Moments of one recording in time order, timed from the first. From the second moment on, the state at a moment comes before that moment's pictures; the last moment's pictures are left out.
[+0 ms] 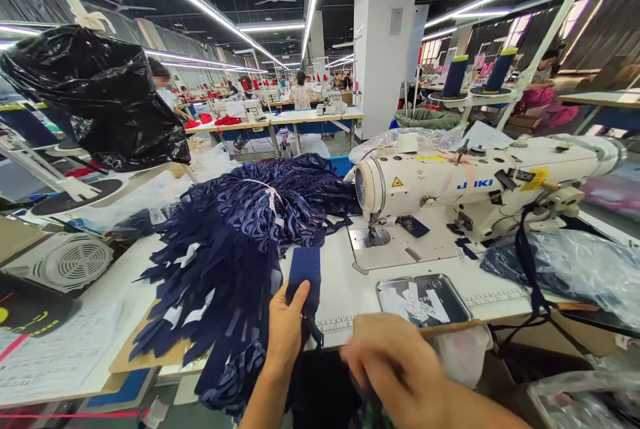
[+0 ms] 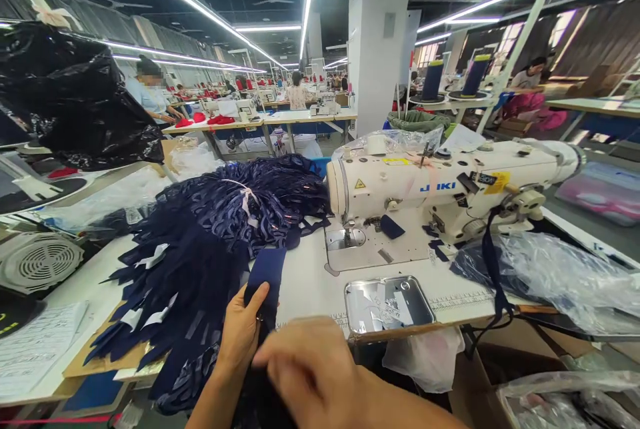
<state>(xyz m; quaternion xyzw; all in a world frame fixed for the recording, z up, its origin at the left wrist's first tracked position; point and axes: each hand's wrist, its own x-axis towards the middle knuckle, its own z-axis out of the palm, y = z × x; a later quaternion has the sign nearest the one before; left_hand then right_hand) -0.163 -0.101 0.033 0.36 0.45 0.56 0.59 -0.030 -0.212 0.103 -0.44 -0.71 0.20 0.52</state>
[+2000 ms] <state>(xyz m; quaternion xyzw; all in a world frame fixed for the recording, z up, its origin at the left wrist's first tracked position) -0.165 -0.128 0.033 0.49 0.44 0.60 0.46 -0.011 -0.131 0.022 -0.59 -0.64 -0.10 0.49</state>
